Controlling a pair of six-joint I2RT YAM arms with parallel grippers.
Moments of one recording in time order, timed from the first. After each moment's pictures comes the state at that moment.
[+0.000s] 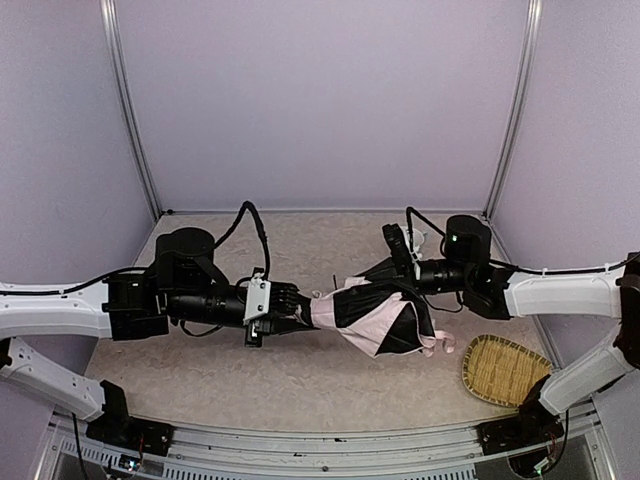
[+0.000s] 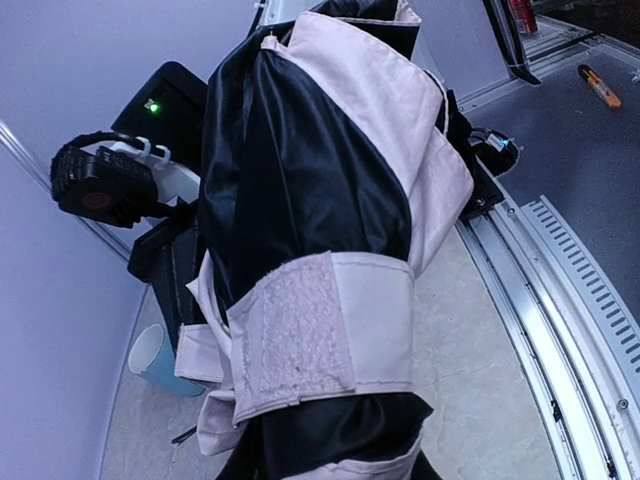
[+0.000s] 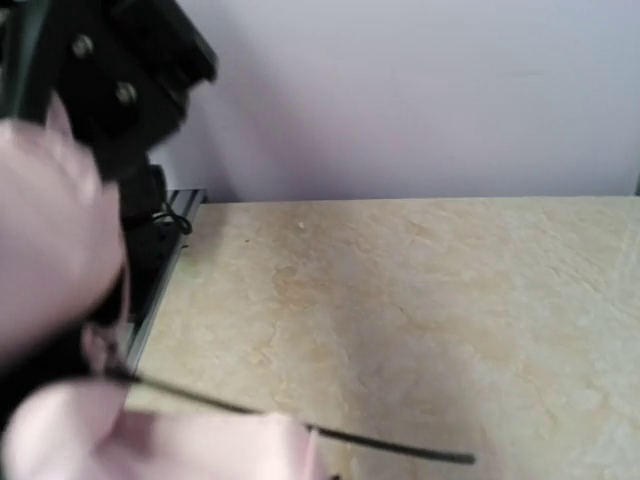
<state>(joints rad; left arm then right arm) -1.10 1.18 0.83 0.12 0.38 0.61 0.70 1.39 0.72 0.55 -0.84 -0.11</state>
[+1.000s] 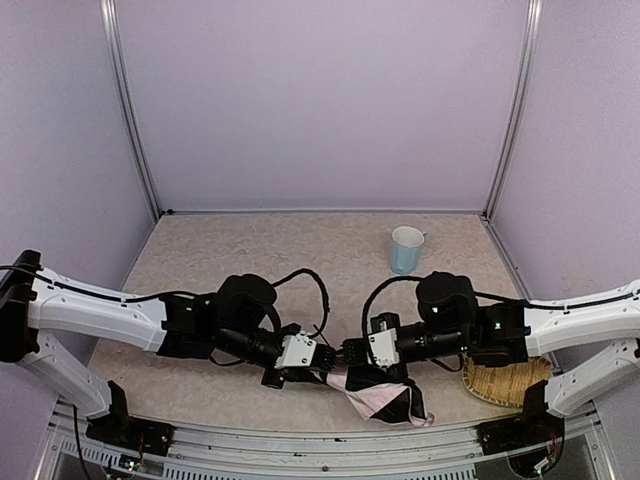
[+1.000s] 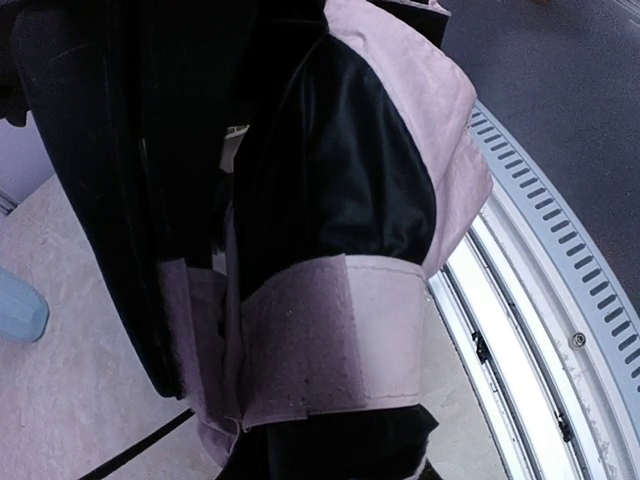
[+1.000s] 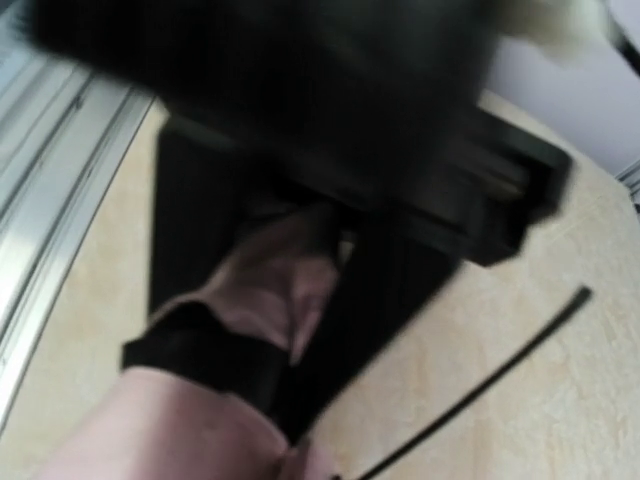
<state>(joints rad) -1.14 1.46 0.81 0.05 0.41 0.66 1.19 1.22 0.69 0.12 -0.23 -0.69</state>
